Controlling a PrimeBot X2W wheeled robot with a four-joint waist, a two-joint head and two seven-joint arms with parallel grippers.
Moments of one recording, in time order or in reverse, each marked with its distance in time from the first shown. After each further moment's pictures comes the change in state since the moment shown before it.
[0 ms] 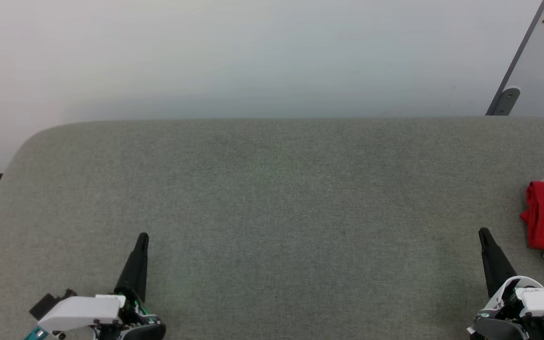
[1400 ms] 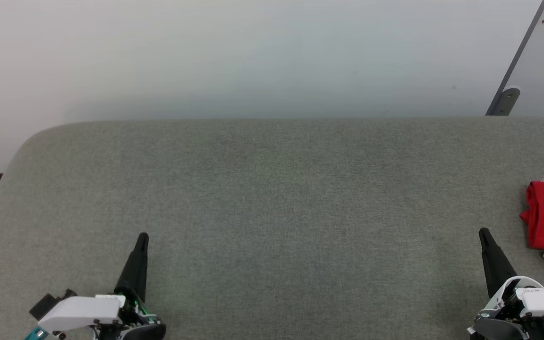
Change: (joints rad) left arm 0.000 -0.003 0.003 0.000 0.002 0.000 0.002; right arm 0.000 0.003 -0.005 0.000 -0.003 0.000 0.004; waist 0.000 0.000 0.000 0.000
